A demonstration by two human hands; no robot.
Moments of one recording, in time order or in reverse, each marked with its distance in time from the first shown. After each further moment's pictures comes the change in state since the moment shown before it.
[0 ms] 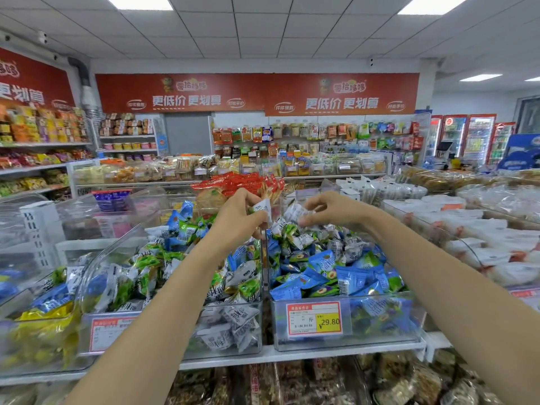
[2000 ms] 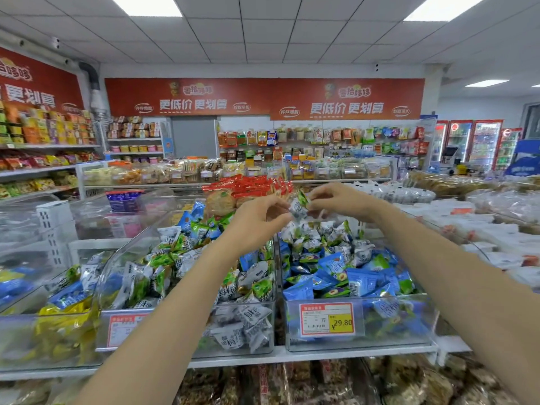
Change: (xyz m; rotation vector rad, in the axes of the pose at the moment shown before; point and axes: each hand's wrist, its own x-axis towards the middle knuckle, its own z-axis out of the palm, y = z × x) left_hand 0.004 -0.004 -0.002 0.258 -0.096 0.254; right_hand 0.022 -0.006 -0.008 -0.104 0.072 -0.068
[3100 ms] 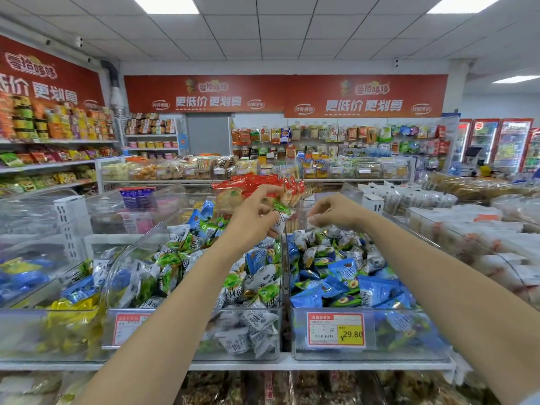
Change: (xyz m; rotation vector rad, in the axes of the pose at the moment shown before) left_hand -0.002 -0.007 -0.007 -0.330 0.096 -0.215; right_hand 0.035 0.024 0.023 -0.021 0.035 0.092
